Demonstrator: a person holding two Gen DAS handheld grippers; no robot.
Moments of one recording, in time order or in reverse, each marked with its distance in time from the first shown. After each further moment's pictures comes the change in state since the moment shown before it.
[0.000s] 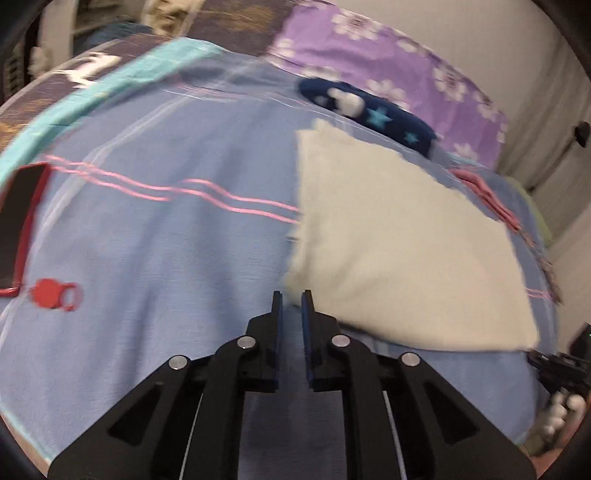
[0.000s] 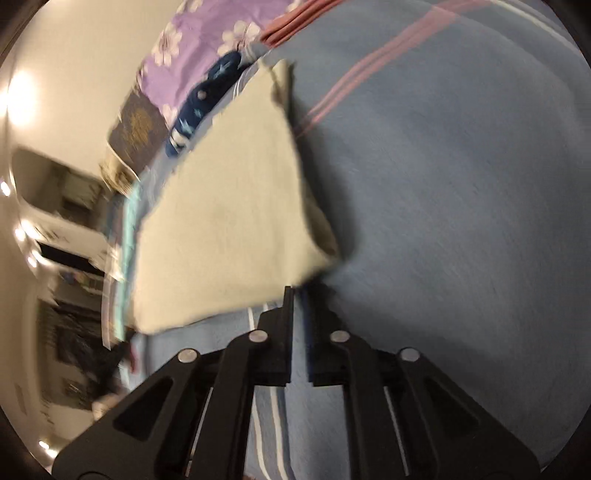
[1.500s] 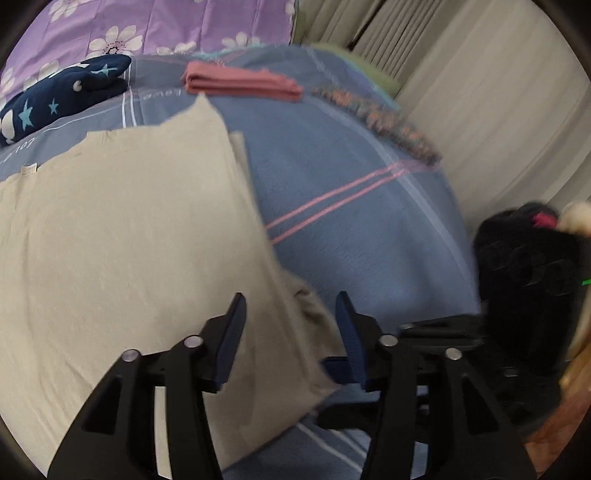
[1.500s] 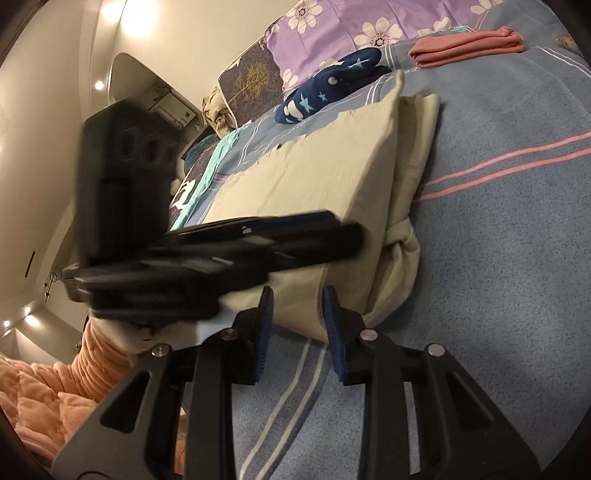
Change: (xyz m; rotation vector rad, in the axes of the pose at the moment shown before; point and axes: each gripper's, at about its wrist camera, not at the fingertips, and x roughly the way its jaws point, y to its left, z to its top) left arm 0.080 -0.375 -0.033 0.612 0.307 -0.557; right arm 0.013 0.047 0.029 -0.473 0.082 0.259
